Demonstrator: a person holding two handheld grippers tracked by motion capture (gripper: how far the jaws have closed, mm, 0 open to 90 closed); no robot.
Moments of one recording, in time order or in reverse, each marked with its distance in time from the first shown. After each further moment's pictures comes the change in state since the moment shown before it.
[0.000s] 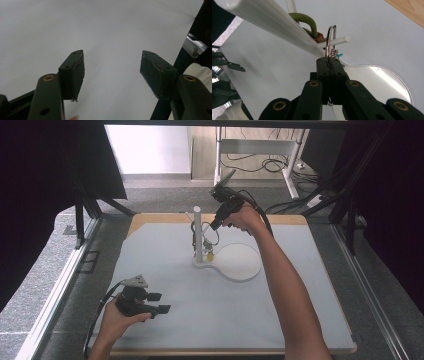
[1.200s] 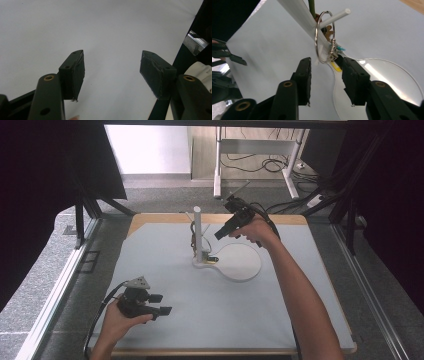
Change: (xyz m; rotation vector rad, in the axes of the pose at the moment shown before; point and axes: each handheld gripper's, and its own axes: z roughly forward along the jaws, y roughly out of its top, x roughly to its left) left arm -0.005 0.000 0.003 0.021 0.003 0.010; right arm -0.012 -0.043 0.002 -0.085 0.058 -0.018
